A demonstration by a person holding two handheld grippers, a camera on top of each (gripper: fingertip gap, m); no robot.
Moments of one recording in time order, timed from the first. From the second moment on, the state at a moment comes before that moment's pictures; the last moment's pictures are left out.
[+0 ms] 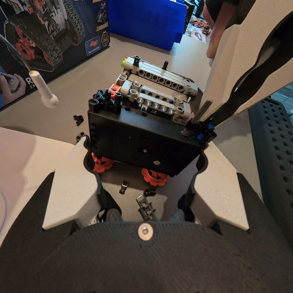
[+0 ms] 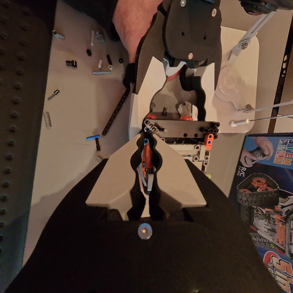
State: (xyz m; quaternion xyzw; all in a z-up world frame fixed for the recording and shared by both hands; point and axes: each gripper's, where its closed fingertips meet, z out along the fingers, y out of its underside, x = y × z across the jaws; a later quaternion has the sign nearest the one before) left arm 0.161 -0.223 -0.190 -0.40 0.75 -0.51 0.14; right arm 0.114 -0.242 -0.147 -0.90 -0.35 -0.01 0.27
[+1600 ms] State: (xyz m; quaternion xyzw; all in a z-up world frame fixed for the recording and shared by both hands) left arm 0.165 -0.221 -0.189 -0.40 0.75 -0.51 0.14; right arm 0.104 -0.228 -0.130 -0.90 -0.33 0.00 0.29
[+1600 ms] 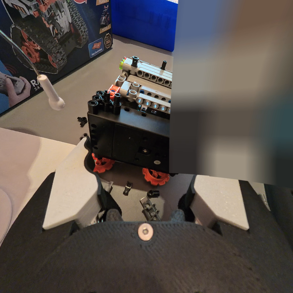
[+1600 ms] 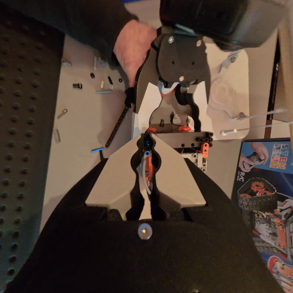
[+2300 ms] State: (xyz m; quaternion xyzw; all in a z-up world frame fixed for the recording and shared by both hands) left arm 0.166 -0.223 -0.189 -0.40 0.75 -0.51 0.15; right arm 0.115 -0.239 -0.146 -0.92 -0.33 0.01 0.22
